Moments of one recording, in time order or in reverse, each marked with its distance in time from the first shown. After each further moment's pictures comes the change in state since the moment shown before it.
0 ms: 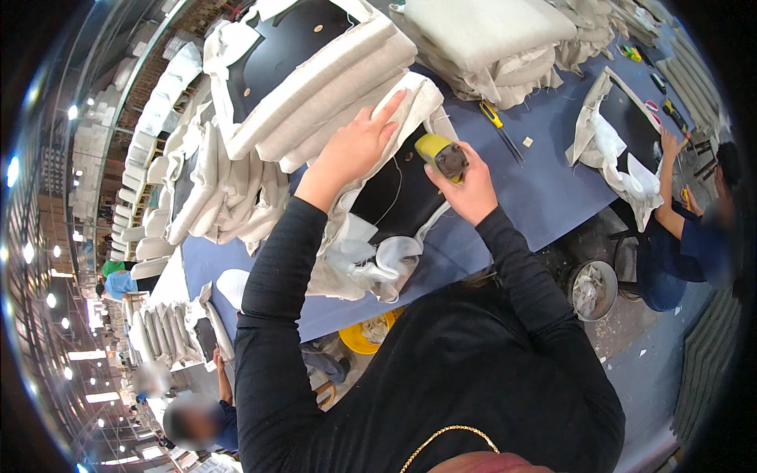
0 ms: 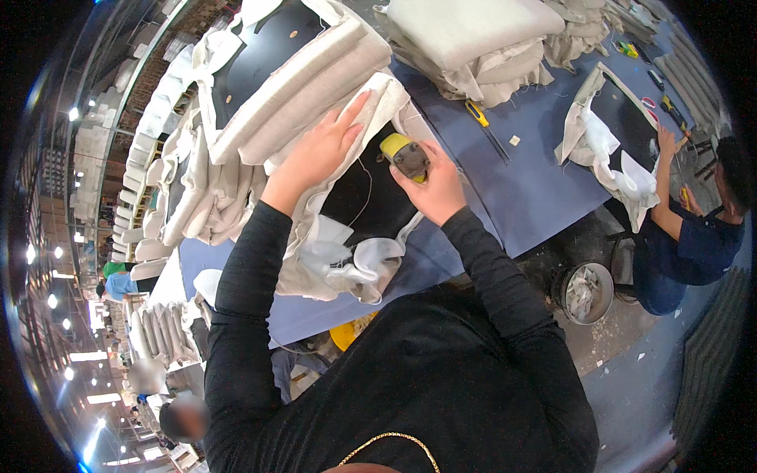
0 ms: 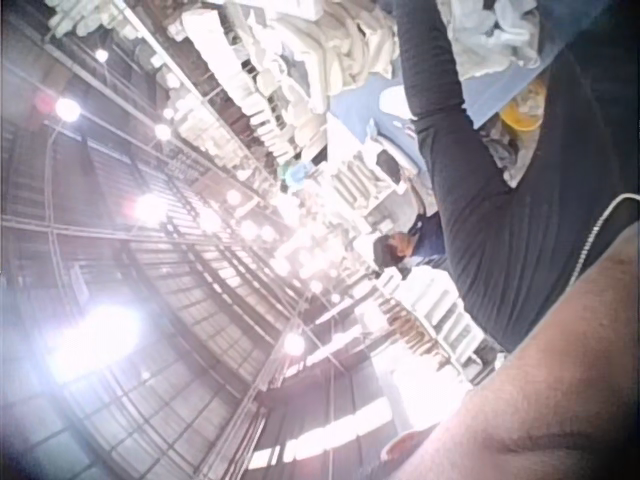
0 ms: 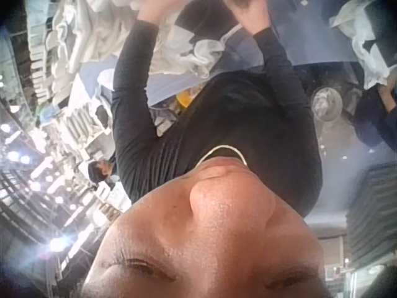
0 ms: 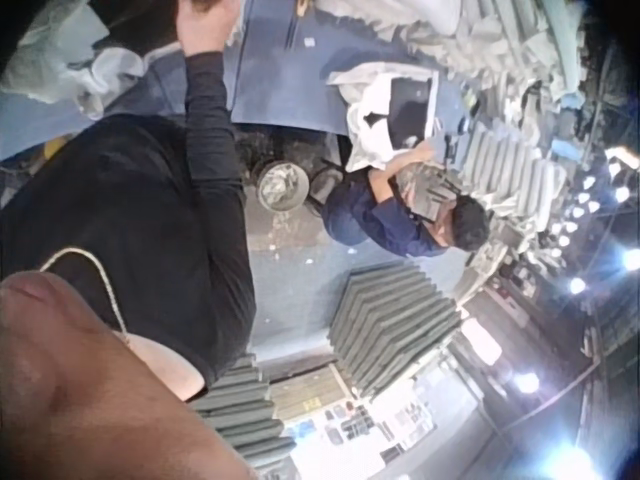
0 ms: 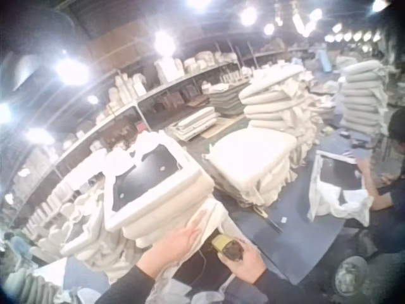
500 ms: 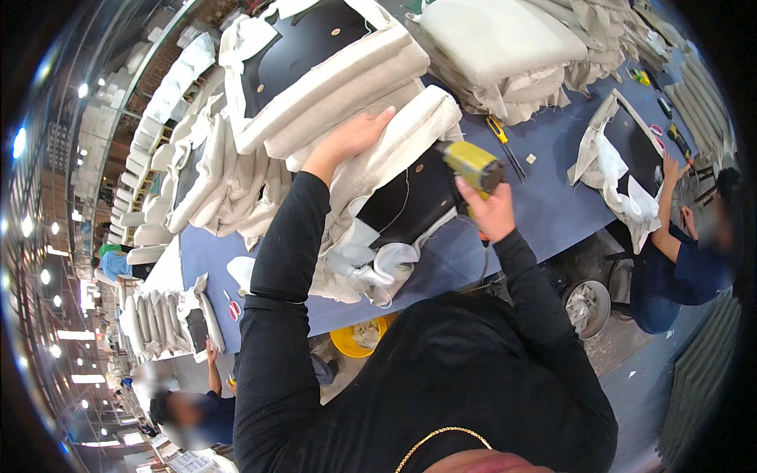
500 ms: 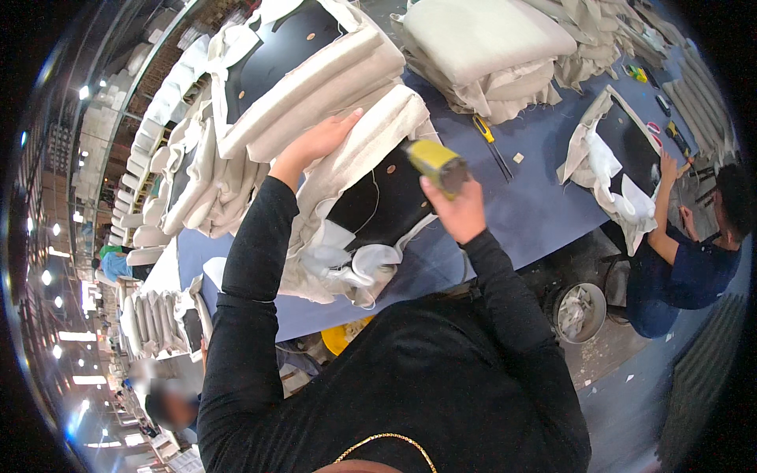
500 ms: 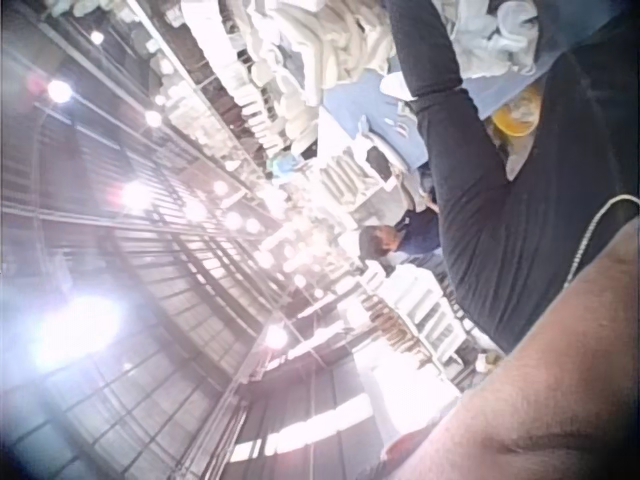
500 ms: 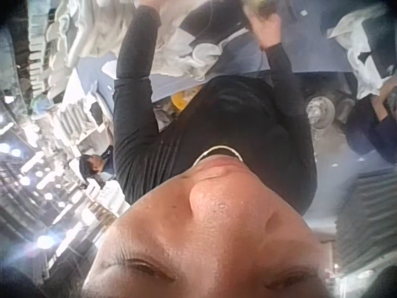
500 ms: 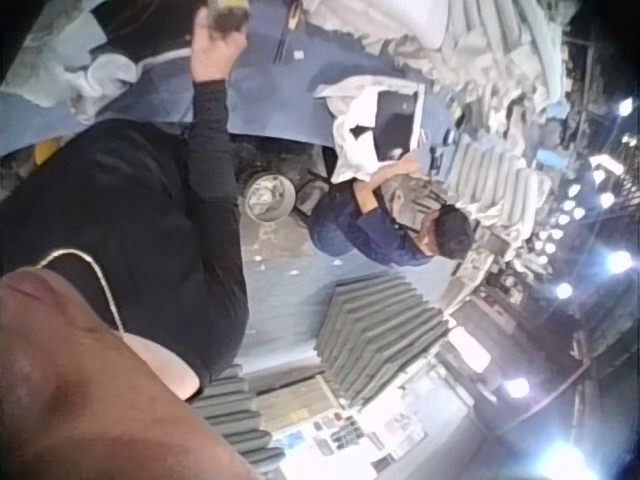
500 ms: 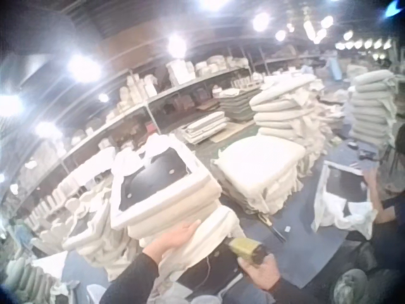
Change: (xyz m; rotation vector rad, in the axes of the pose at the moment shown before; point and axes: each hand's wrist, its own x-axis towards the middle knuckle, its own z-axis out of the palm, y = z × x) left_hand 0.032 -0.036 -0.008 -0.363 -0.177 -0.403; right_hand -0.011 0.020 -0.030 0.207 -0.018 0.021
